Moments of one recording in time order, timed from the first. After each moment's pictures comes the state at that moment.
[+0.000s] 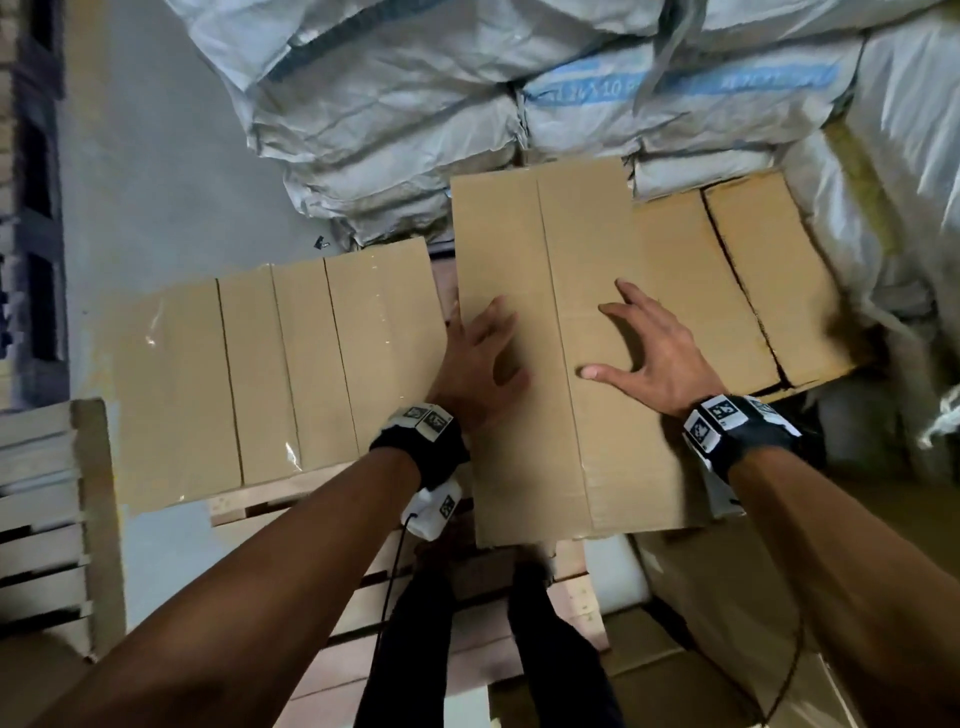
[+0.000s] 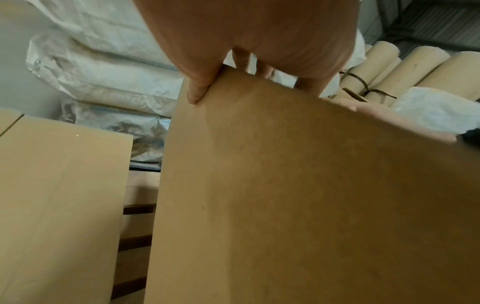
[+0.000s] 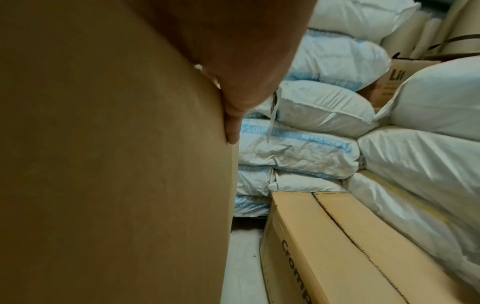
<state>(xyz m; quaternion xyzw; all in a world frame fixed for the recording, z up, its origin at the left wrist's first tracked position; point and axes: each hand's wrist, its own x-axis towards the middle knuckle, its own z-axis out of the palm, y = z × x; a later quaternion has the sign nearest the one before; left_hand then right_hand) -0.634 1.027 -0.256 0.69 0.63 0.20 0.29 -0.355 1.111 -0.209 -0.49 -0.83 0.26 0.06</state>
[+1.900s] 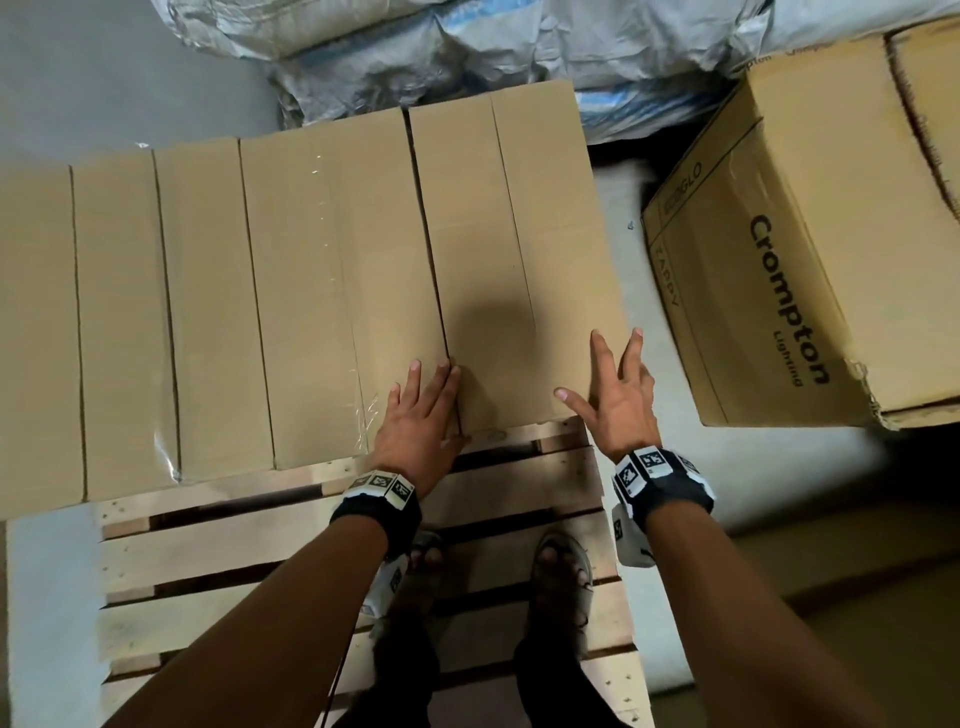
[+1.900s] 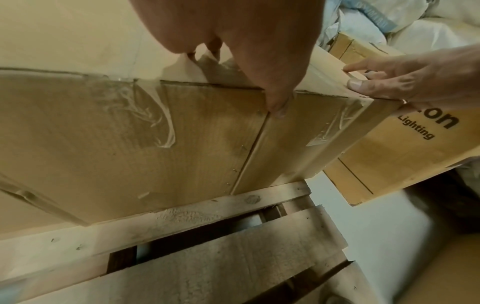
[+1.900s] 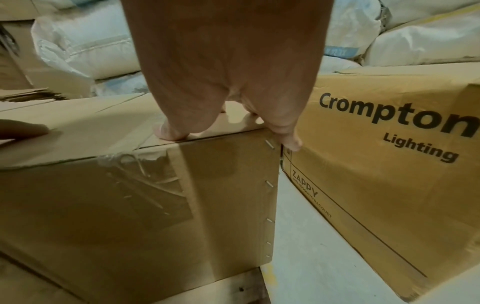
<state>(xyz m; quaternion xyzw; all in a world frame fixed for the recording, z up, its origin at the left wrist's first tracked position) -0.656 0.952 -0.643 0.64 0.72 -0.05 0.28 -0.387 1.071 -0.637 -0.64 -0.71 0.31 -0.04</state>
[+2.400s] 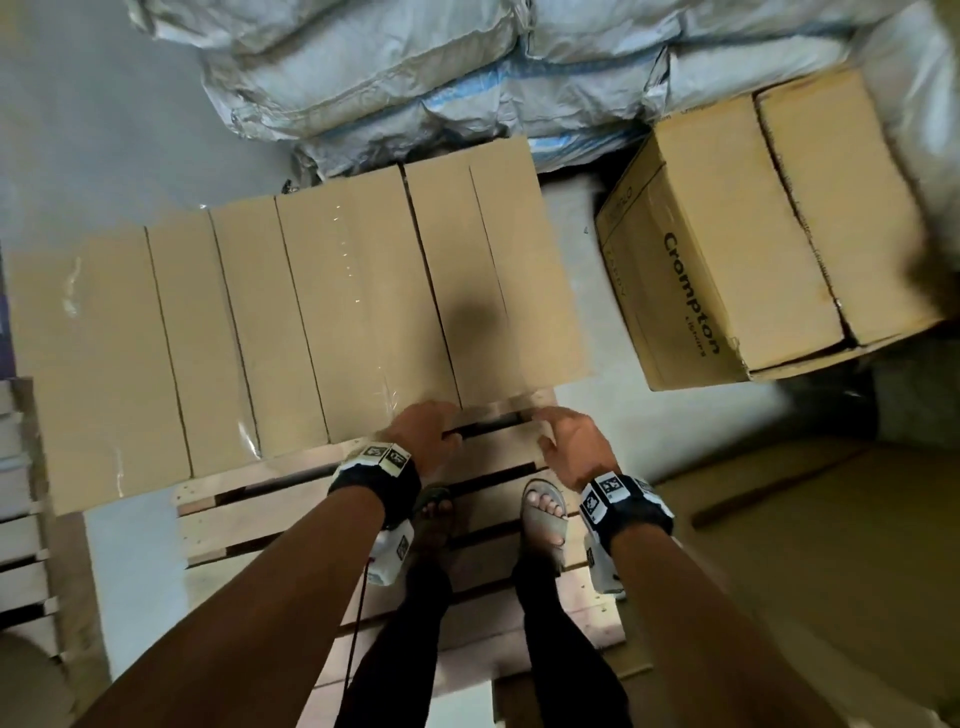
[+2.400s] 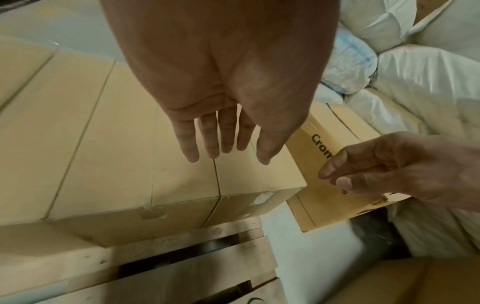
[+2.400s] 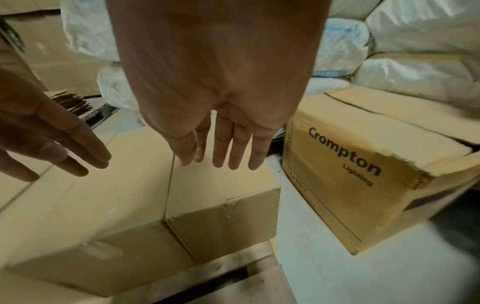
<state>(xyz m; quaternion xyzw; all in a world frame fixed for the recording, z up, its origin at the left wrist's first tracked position) -0.653 0.955 -0.425 0.59 0.66 -0.11 0.44 -0.400 0.985 -0.447 -0.58 -0.71 0.38 -0.12</state>
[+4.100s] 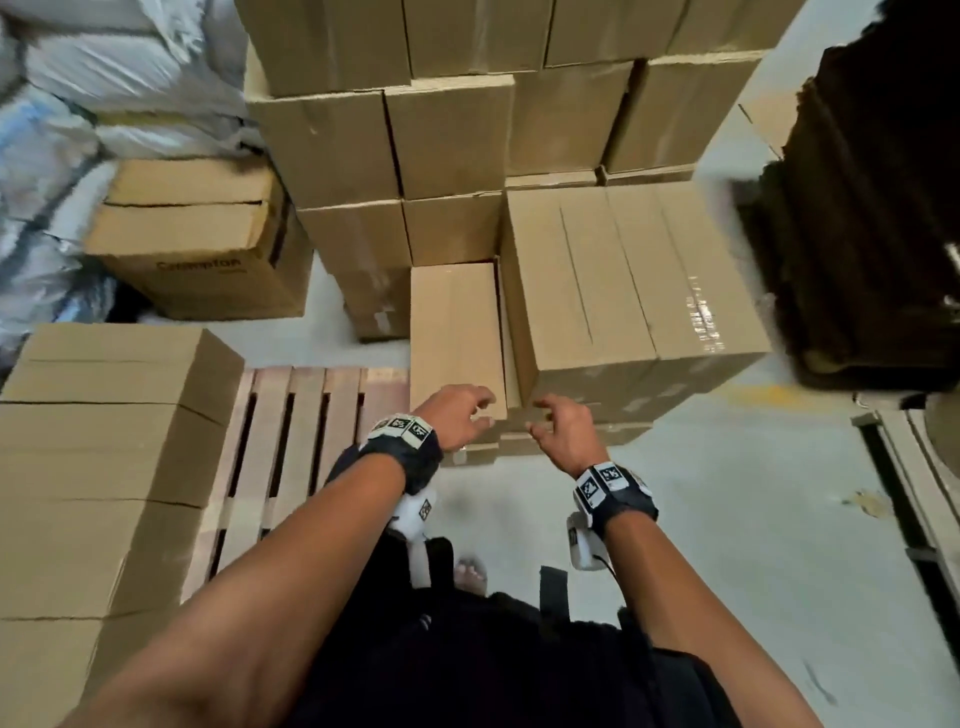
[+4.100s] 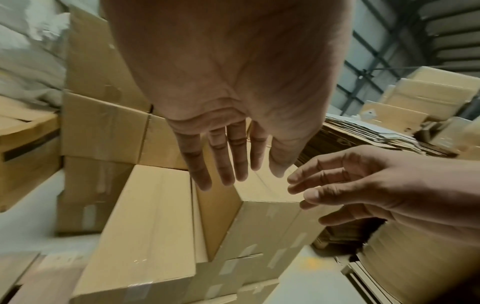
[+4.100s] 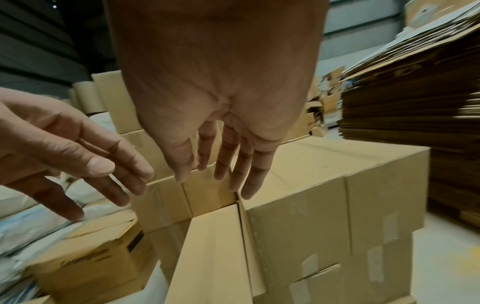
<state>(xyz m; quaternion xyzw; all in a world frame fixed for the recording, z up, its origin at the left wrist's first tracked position) -0.446 0.237 -0.112 0.93 0.07 -0.19 0.32 -0.372 0.020 -0.148 -0.90 -0.24 0.19 0.30</state>
